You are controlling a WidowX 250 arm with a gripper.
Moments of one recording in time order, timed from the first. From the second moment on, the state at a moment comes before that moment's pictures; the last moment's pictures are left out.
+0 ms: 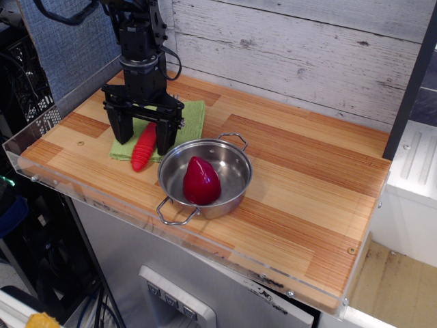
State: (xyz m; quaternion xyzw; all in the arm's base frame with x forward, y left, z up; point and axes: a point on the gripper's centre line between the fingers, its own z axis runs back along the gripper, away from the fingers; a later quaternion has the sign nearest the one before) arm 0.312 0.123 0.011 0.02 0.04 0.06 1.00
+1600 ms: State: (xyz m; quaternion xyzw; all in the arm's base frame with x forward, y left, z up) arm 0.310 0.109 0.076 0.06 -0.01 0.04 1.00
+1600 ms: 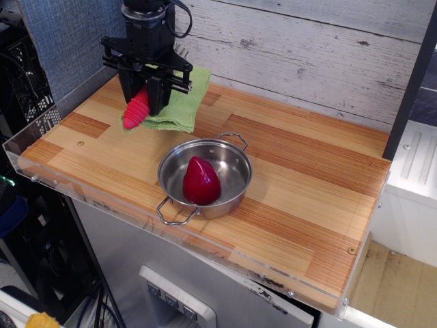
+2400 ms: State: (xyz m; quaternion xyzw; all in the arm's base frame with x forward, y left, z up) arm 0.296 0.142 0.024 0.03 0.07 0.06 1.00
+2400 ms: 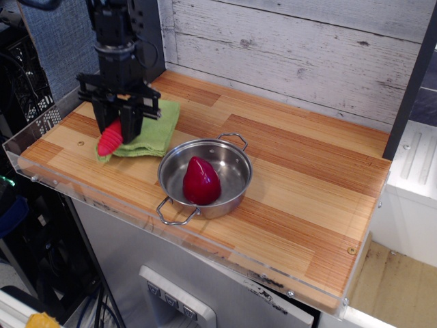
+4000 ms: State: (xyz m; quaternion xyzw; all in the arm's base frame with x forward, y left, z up) arm 0.342 0.060 0.159 -0.02 -0.05 -0.05 1.00
